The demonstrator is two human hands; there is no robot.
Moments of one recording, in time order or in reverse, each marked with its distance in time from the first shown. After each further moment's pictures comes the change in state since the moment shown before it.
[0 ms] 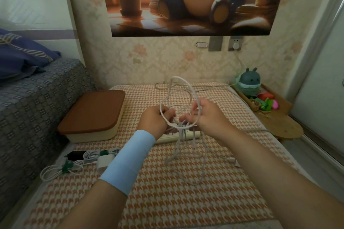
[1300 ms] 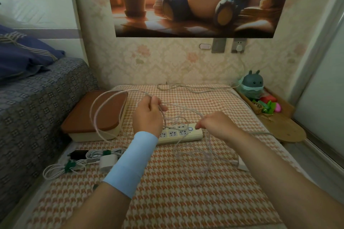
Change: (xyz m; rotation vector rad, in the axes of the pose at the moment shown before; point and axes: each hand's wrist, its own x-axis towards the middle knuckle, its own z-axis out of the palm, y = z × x) left_hand -0.013 0.012 -0.008 -0.060 0.425 0.085; right_hand 0.000 -0.003 -0.010 -0.453 -0.007 0.315
